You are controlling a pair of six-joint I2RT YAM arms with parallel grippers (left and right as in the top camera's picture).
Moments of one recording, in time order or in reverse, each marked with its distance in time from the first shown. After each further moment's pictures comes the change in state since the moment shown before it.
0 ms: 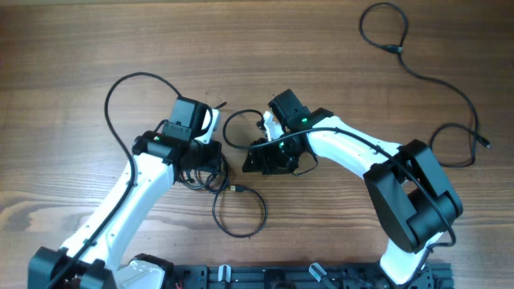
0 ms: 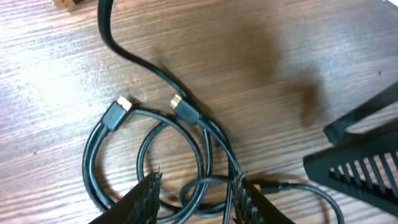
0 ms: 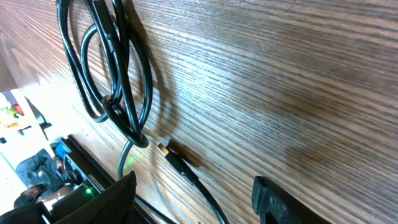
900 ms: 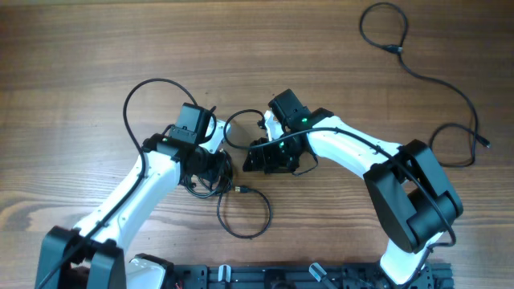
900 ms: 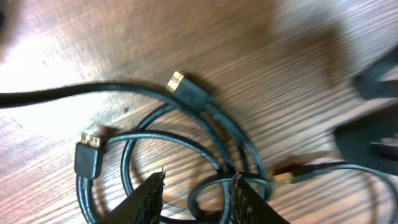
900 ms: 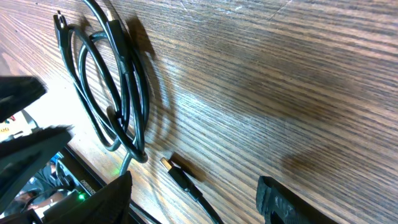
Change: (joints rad) left arm -0.005 0.086 -0.072 0.078 0.061 0.183; right arm 0.000 0.000 0.000 0.000 0.030 0.000
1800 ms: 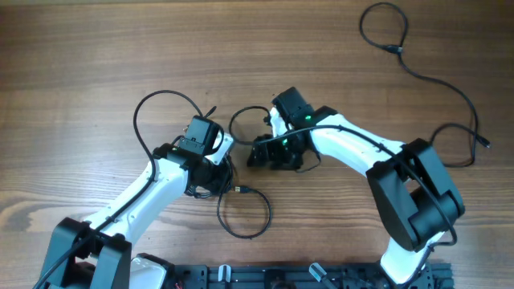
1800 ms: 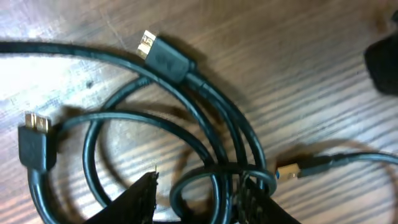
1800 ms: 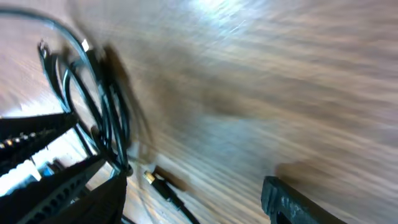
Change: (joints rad) left arm -0.057 0.000 -0.089 0.066 -0.030 -0.045; right arm -0.037 0.000 0.000 0.000 0.055 0.035
